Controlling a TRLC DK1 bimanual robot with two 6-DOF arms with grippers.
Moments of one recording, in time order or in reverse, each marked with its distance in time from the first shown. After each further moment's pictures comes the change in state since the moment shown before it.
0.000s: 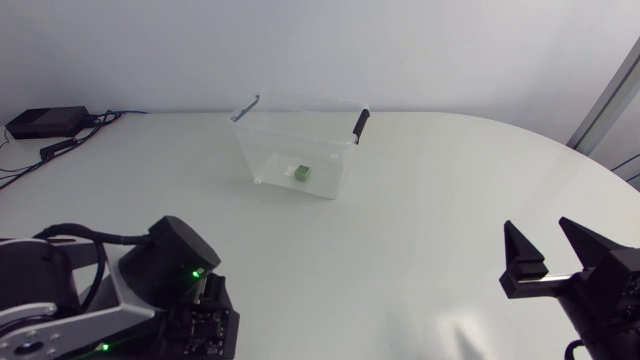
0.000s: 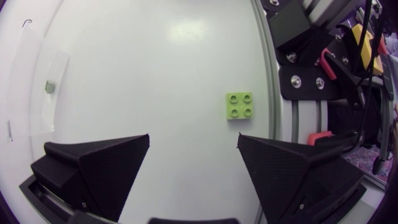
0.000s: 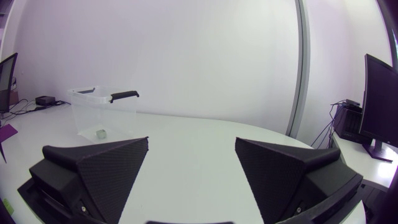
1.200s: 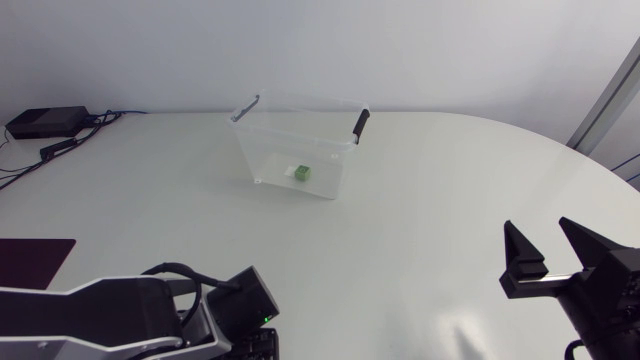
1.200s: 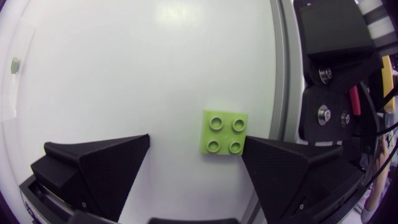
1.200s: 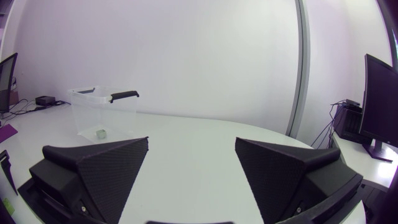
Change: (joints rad) left arm -0.122 0.336 -0.047 0.240 0.011 -0.263; right arm 0.000 0.000 0.000 0.000 0.000 0.000
